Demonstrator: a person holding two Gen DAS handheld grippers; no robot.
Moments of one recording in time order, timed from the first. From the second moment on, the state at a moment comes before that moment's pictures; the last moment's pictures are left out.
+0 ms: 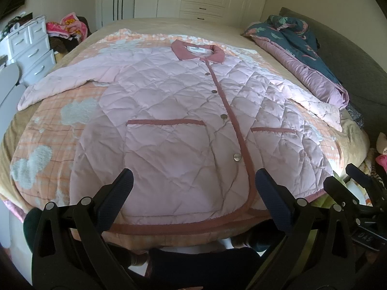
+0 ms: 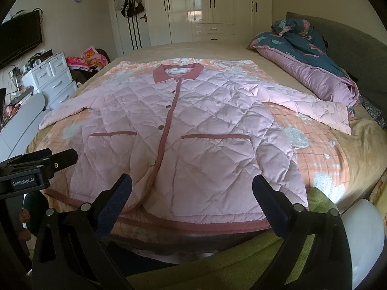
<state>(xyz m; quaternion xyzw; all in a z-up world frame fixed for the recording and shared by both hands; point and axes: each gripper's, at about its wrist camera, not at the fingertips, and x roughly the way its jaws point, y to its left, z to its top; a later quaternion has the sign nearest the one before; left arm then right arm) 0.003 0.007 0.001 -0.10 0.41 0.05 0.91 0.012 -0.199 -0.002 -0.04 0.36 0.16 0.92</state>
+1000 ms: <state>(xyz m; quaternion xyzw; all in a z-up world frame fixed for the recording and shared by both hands) 0.004 0.007 0.001 -0.10 0.41 0.05 0.91 0.012 -0.199 -0.002 -0.04 0.36 0.16 0.92</state>
